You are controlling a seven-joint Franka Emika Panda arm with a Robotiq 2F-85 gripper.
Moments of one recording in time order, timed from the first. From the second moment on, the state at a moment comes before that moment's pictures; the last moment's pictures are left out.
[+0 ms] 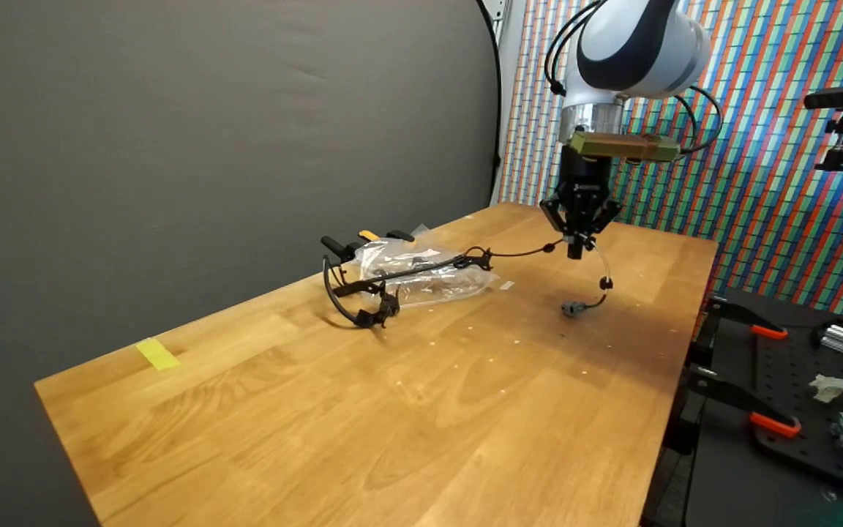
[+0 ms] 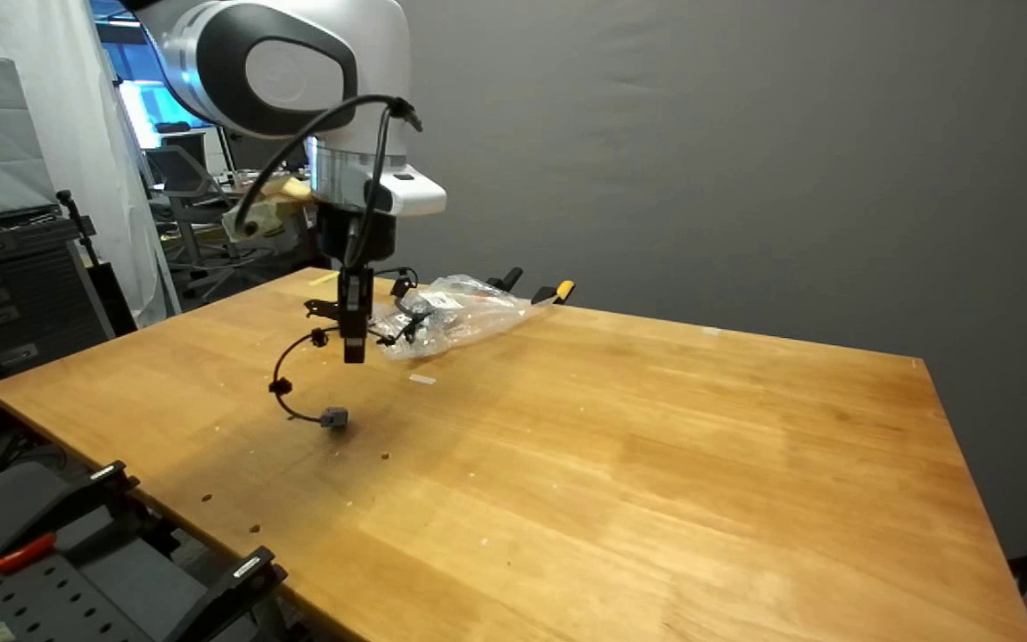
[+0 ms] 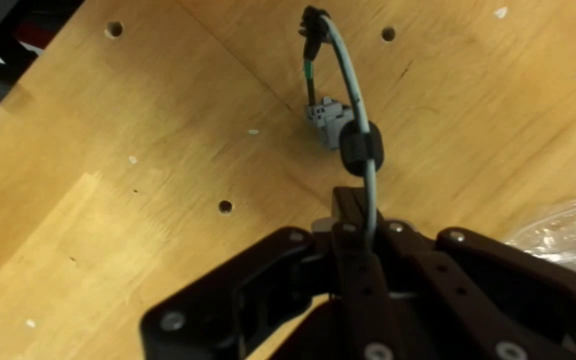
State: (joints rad) arm -0.02 0.12 -0.02 -2.53 0.26 2.50 0.50
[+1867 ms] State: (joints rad) arm 0.11 -0.18 -0.13 -2.60 -0.78 2.53 1.55
